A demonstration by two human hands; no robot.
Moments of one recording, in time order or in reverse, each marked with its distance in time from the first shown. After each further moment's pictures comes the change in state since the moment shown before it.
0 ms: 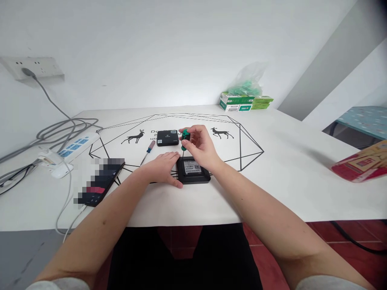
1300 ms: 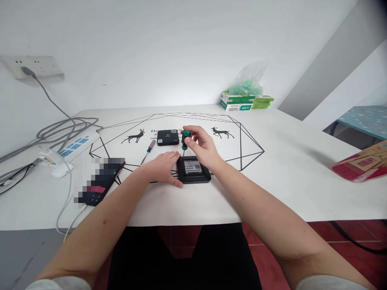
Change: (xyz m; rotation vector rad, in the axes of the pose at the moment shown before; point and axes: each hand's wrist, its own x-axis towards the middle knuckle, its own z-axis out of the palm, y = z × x) left_hand 0.000 -0.001 0.001 -0.007 0.002 -0.008; right_hand 0.001 -0.004 -0.007 -0.144 0.040 -0.017
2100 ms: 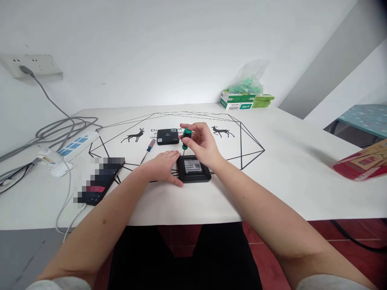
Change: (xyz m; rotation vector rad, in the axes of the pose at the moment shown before) left_hand 0.001 -0.002 0.002 -0.017 0.052 0.041; right_hand 0.000 -0.008 0.004 0.216 -0.046 0.136
